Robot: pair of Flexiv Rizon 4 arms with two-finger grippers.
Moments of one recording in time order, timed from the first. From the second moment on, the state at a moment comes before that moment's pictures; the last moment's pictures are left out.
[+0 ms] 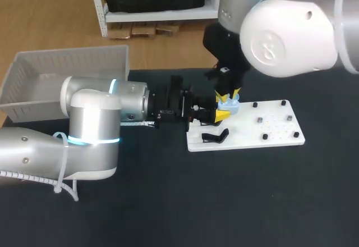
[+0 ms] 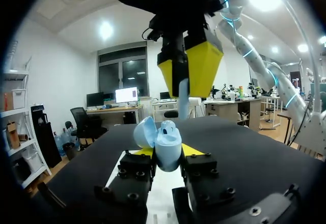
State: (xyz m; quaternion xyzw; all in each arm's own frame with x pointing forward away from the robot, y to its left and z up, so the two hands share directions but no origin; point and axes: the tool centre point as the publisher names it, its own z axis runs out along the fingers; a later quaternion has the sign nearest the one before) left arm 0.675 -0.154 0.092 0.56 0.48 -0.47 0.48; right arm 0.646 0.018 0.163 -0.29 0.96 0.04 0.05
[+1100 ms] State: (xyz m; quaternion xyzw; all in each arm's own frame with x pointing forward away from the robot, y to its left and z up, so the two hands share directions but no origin) left arm 0.675 -0.154 0.092 0.56 0.48 -0.47 0.48; right arm 0.659 0.014 0.151 -0.28 0.96 0.03 0.07
